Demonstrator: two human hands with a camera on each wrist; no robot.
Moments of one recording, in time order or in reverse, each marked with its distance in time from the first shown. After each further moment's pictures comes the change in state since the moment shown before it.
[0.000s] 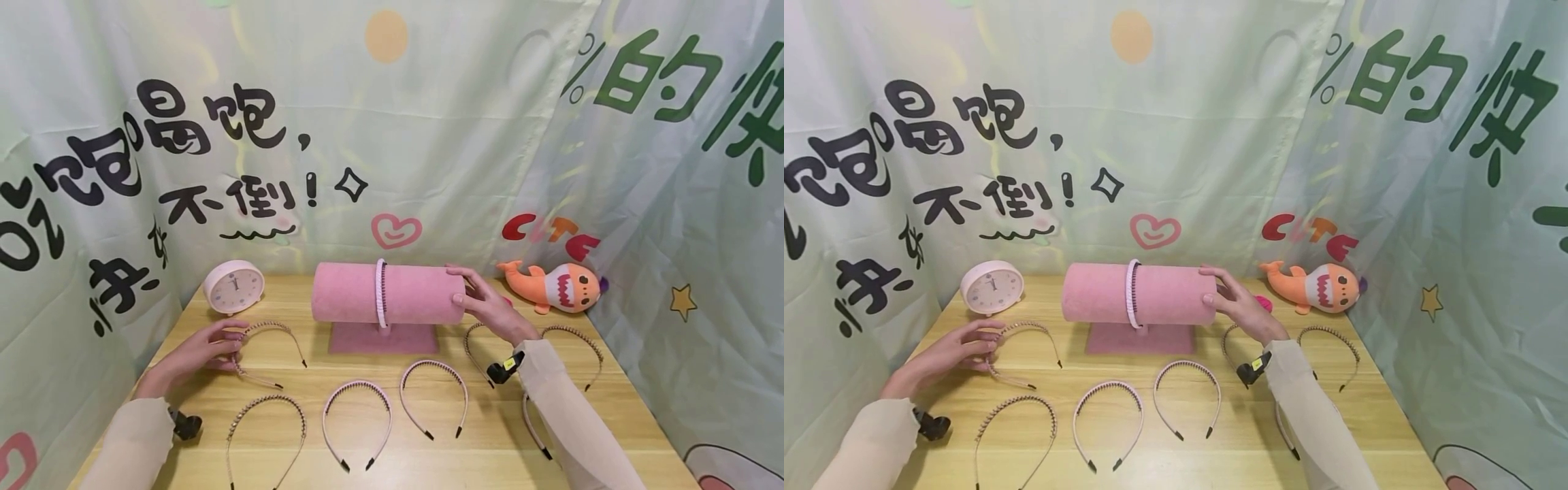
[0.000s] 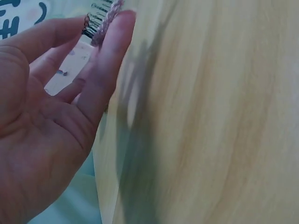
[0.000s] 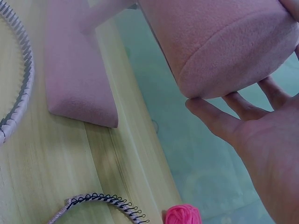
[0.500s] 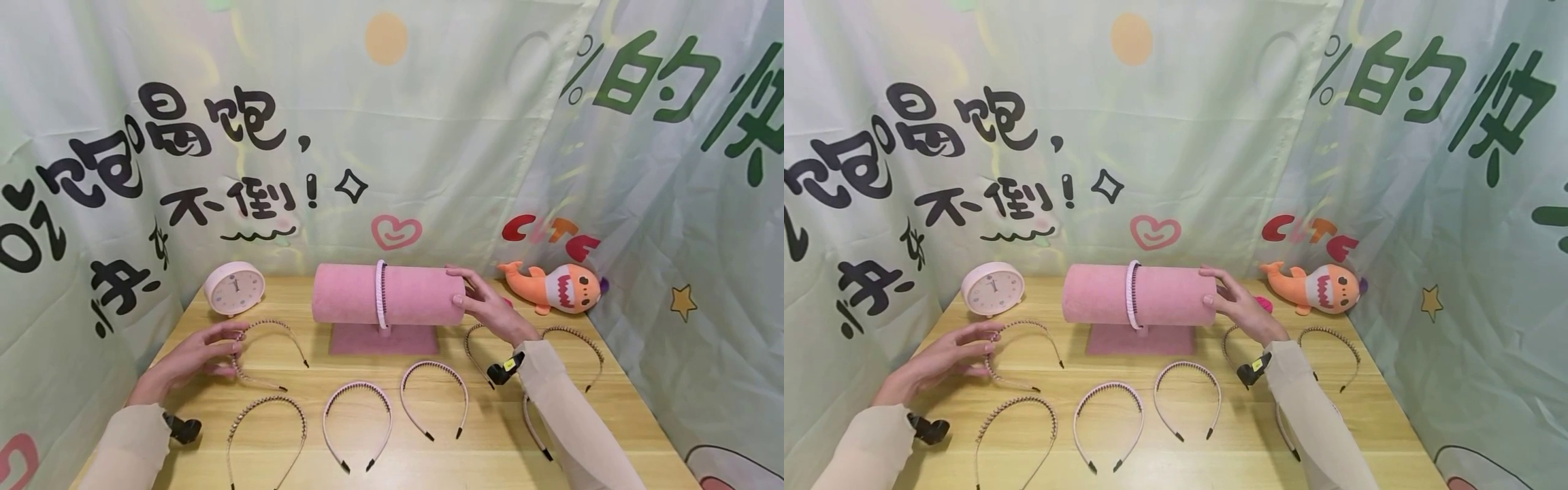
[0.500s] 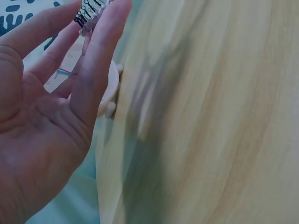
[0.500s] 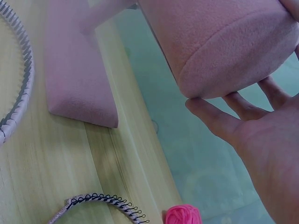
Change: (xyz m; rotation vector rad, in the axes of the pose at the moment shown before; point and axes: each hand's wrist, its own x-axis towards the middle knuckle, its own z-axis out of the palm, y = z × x) left_hand -0.013 0.006 0.001 -0.069 0.027 -0.014; right_hand 0.000 0.000 0.000 0.001 -0.001 -0.001
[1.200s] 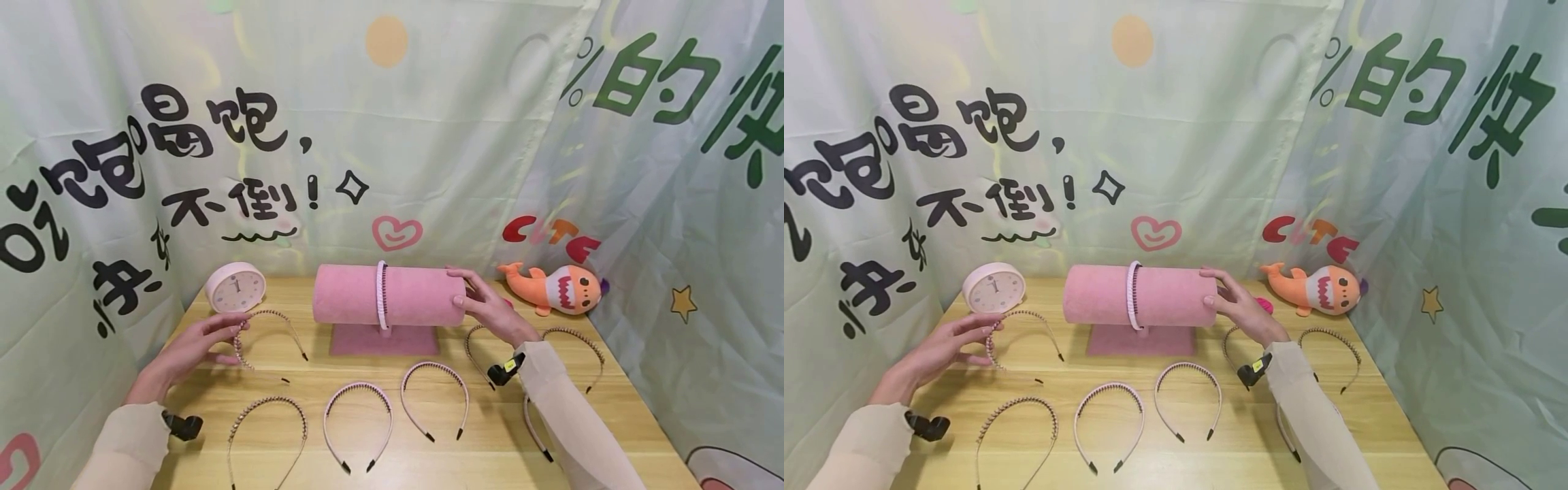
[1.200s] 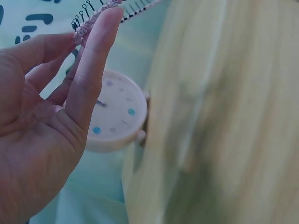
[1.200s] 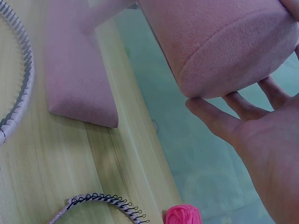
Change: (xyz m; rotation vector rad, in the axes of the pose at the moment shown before) left_hand -0.006 0.029 0.009 0.026 0.050 0.109; right_hand 0.000 -0.001 0.001 0.010 -0.009 -0.011
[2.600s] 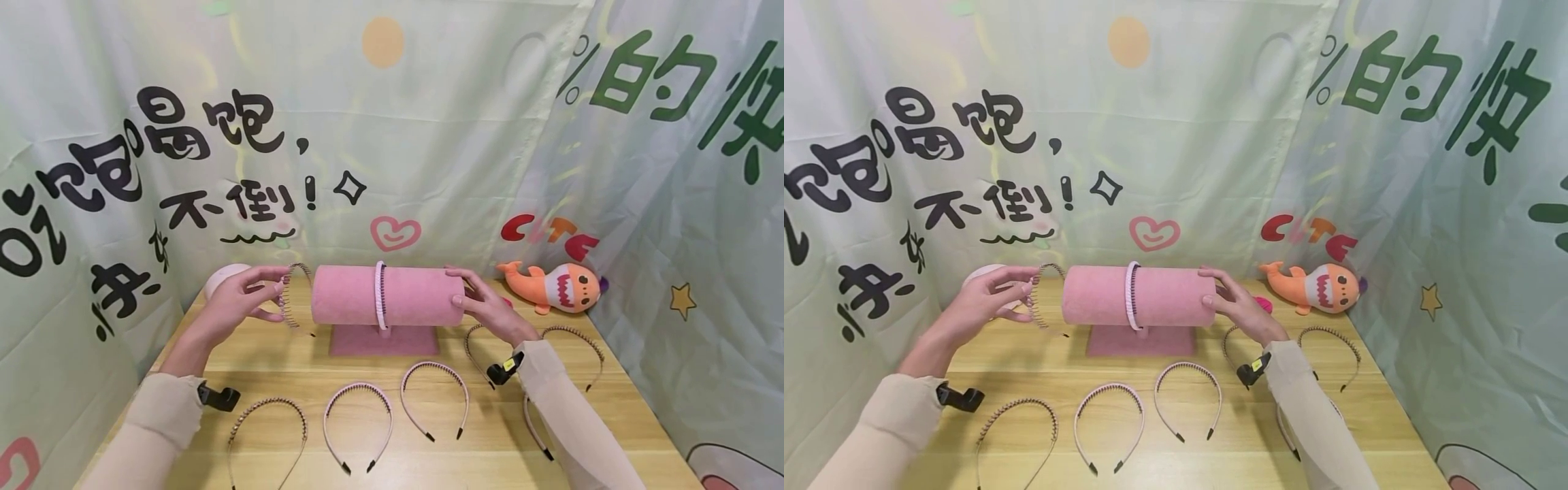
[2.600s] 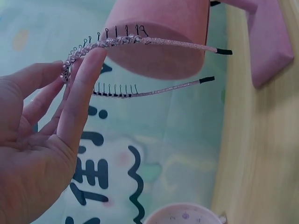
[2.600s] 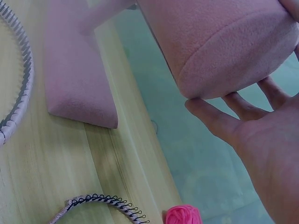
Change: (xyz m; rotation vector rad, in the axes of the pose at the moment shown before) left_hand 0.029 0.123 0.073 0.049 0.038 0.237; right_hand 0.000 0.002 -0.001 0.001 0.007 0.004
